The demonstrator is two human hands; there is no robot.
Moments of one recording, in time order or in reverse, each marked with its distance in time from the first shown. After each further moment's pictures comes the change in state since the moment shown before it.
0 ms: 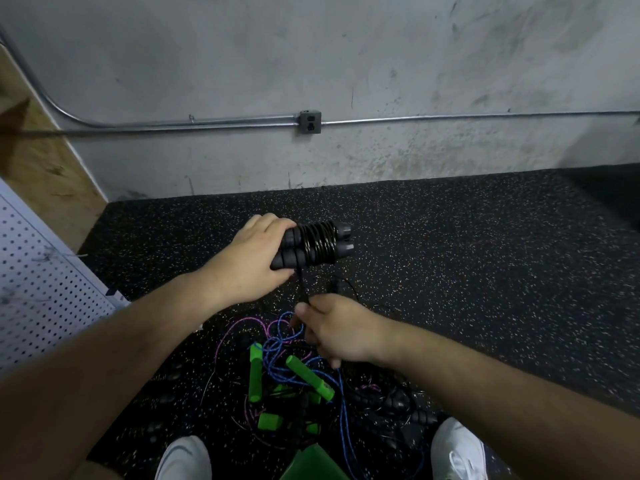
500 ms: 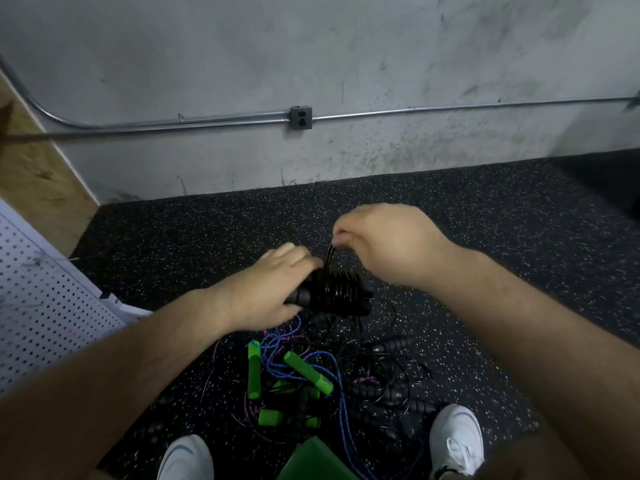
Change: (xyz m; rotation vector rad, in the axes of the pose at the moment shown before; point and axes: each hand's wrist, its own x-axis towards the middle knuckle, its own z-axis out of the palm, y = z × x) left_hand -0.014 0.027 0.018 0.086 -0.213 0.290; right_hand -0.031 -0.030 -0.096 -0.957 0.485 -0.357
